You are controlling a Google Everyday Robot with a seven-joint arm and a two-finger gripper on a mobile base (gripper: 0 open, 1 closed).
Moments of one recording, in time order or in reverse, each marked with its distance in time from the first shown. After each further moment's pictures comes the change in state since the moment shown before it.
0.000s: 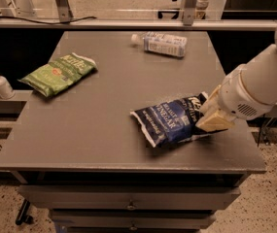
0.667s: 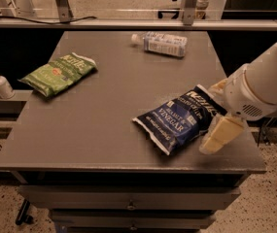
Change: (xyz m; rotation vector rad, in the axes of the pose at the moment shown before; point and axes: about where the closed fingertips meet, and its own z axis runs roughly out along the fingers) arm 0.005 0.004 -0.008 -0.013 0.017 -0.022
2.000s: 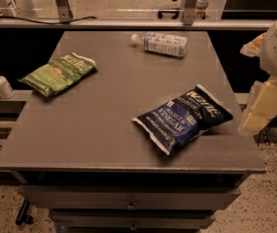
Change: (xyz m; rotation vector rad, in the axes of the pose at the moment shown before) arm -0.002 -0.018 -0.105 0.075 0.118 -0.063
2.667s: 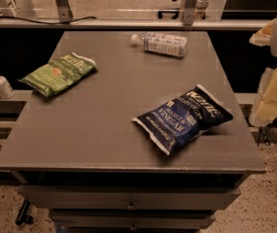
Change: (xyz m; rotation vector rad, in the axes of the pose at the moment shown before) arm 0.005 -0.010 -0.020 0.000 0.044 0.002
